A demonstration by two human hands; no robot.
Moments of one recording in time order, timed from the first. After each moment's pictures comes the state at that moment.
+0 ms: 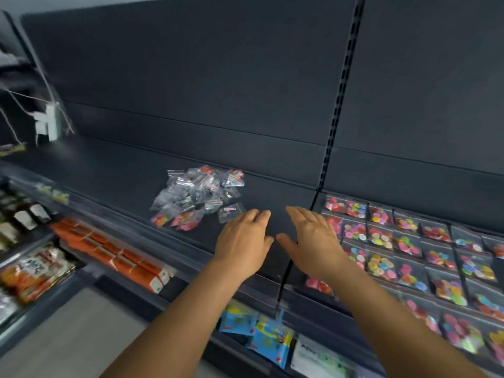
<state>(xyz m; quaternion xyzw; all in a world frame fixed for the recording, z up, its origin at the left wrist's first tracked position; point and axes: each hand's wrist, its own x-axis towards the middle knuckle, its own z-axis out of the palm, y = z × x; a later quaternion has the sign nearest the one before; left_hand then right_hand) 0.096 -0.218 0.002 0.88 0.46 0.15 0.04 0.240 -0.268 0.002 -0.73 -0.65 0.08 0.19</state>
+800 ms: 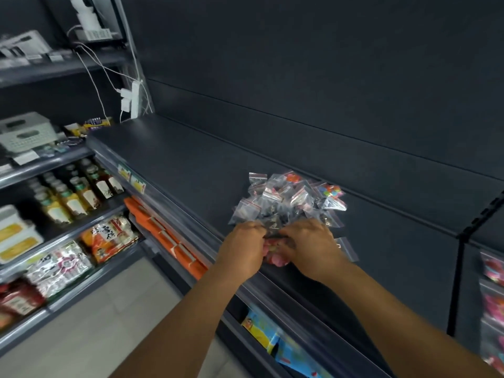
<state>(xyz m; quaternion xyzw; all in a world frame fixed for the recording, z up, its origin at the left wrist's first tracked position) -0.053 -0.070 -0.037 0.81 0.56 0.15 0.11 0.104 -0.081 -0.031 -0.61 -0.78 0.10 0.12</state>
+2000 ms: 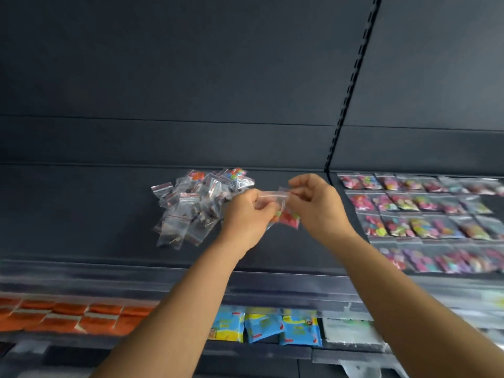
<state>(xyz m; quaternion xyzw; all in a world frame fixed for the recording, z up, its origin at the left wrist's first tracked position) 0.017 -0.084 0.008 0.74 0.34 0.27 0.51 0.123 -0.173 0.023 -0.69 -0.36 0.19 0.59</state>
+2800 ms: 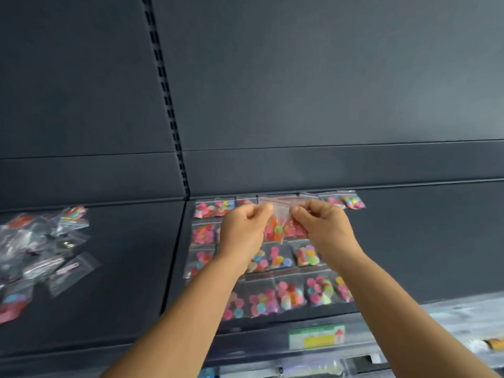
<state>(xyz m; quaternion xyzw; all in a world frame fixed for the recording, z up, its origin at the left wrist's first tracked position) 0.297 -0.273 0.020 0.71 0.34 0.26 0.56 0.398 -0.375 0.015 -0.74 -0.24 0.16 0.60</state>
